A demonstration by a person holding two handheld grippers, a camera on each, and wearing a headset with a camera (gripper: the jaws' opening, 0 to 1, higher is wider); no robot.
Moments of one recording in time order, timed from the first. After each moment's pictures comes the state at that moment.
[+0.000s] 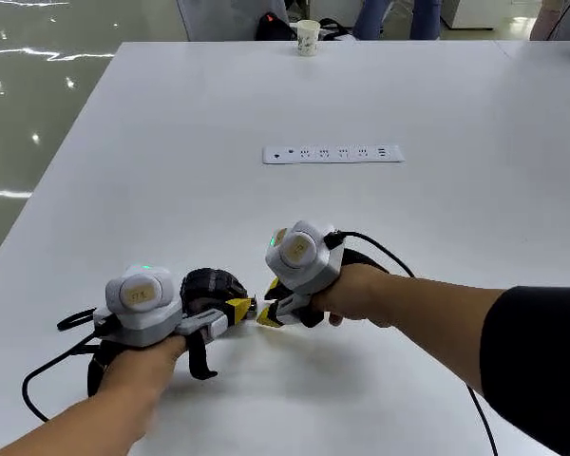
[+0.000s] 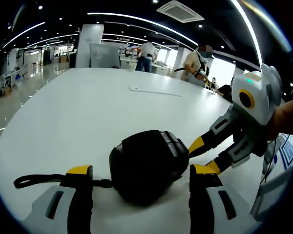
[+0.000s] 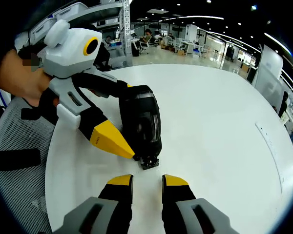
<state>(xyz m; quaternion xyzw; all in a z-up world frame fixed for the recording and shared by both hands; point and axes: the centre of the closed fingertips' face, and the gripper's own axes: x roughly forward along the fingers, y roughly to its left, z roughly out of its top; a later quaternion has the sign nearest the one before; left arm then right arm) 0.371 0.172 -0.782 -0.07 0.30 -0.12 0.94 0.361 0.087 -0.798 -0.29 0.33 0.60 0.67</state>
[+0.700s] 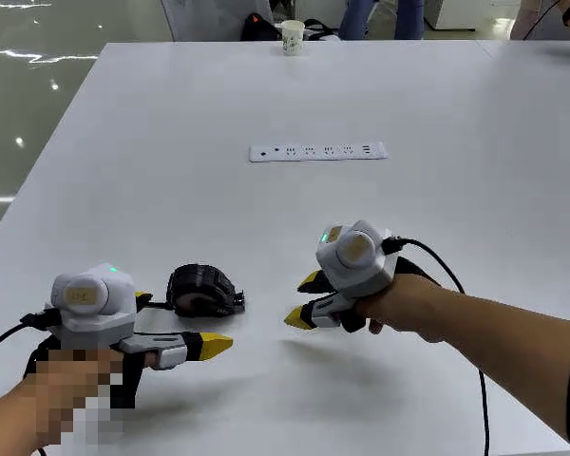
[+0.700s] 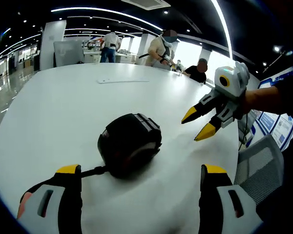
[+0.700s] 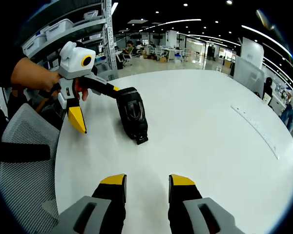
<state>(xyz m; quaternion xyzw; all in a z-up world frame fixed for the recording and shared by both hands) 0.330 0.166 -0.766 -0.03 0.33 -0.28 0.90 0.357 0.022 -0.774 -0.22 0.33 0.56 0.73</state>
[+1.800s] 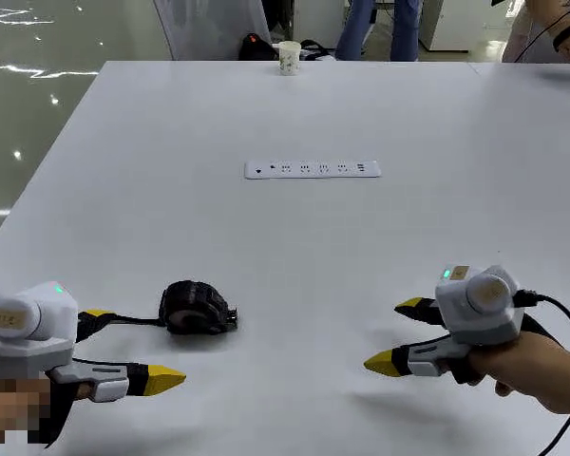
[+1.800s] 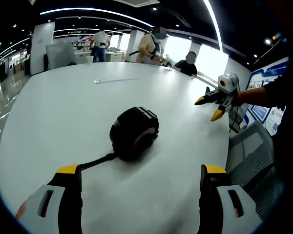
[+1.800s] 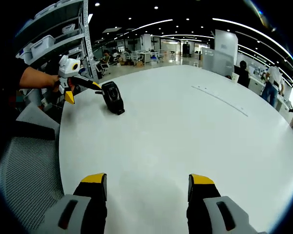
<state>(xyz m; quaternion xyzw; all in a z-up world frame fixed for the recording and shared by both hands) 0.302 0.191 -0.755 0.00 0.34 -0.32 0.89 0.342 -0.111 -0.768 -0.17 0.34 0.49 0.79</state>
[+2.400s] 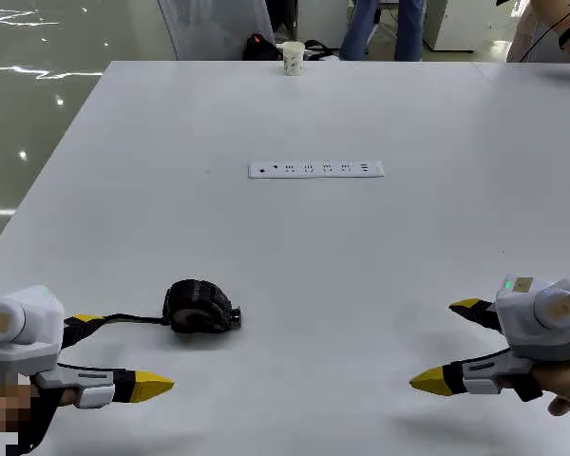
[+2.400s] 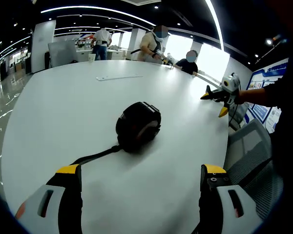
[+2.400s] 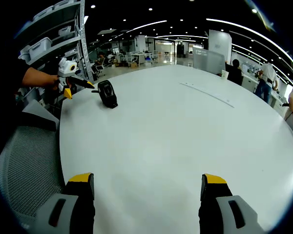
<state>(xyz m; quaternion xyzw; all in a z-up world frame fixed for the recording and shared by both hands) 0.292 0.207 -0.753 0.00 0.34 -0.31 0.89 0.336 -0.164 -0.765 -0.16 0.34 0.47 0.80</state>
